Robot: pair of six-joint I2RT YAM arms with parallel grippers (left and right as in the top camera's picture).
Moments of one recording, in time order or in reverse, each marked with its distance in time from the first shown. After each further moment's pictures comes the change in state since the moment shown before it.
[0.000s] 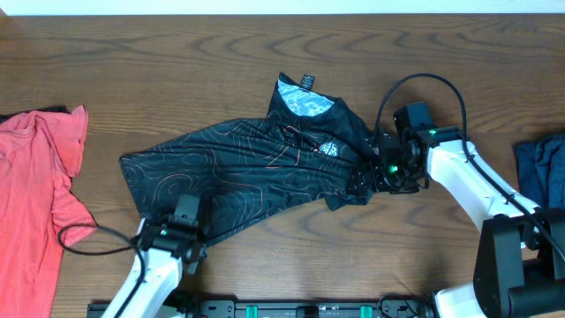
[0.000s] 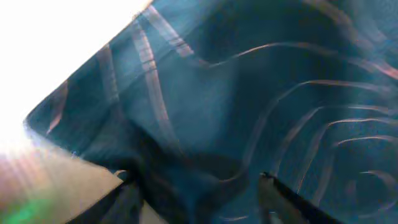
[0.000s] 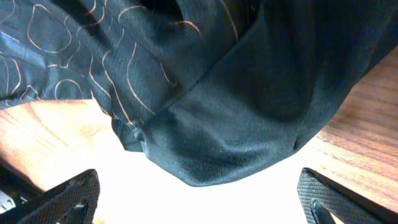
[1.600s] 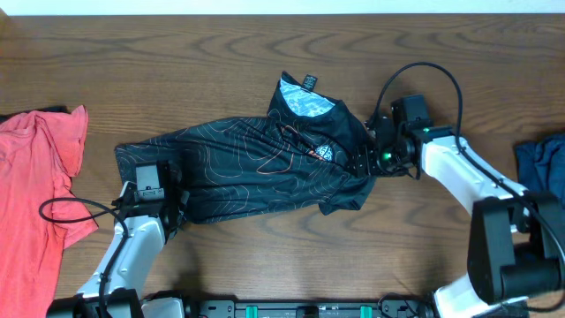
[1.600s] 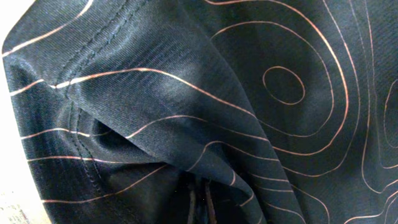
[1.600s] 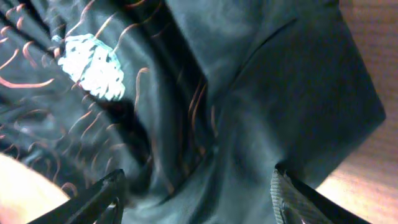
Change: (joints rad) left arm 0.346 0.224 0.090 0.331 0.121 0.417; right arm -0.001 0.087 0.002 0.280 0.003 0.091
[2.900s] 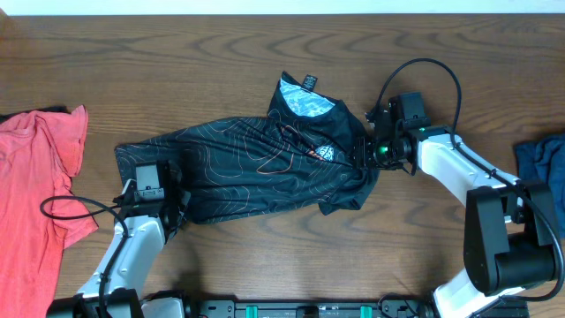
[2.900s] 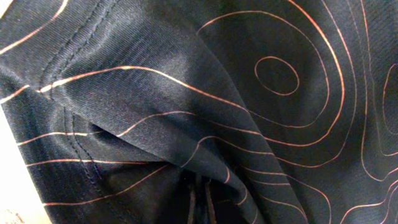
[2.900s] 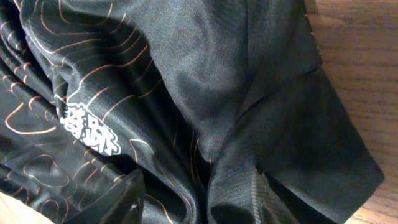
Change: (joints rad) left arm 0.000 0.000 0.001 0.000 0.019 0.050; right arm 0.000 0.040 0.001 0.124 -0.005 0.099
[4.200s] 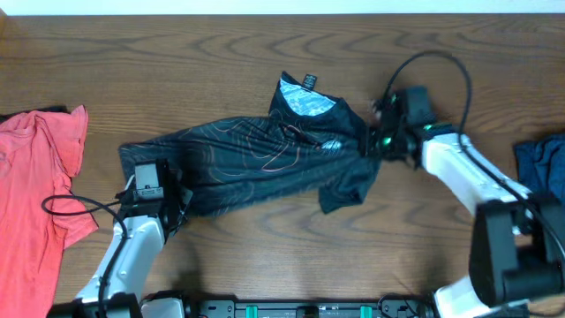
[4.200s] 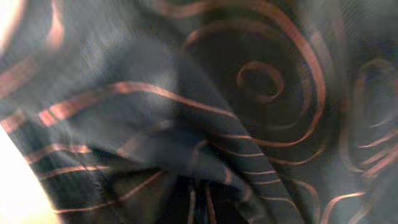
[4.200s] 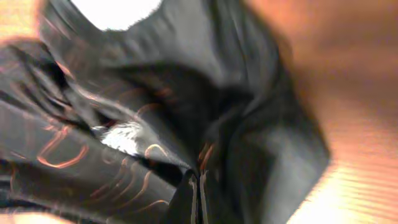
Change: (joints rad) left arm 0.000 -0.027 0.017 -0.005 0.072 0.048; right arm -0.016 -0.085 0.071 -0.030 0.077 0.075
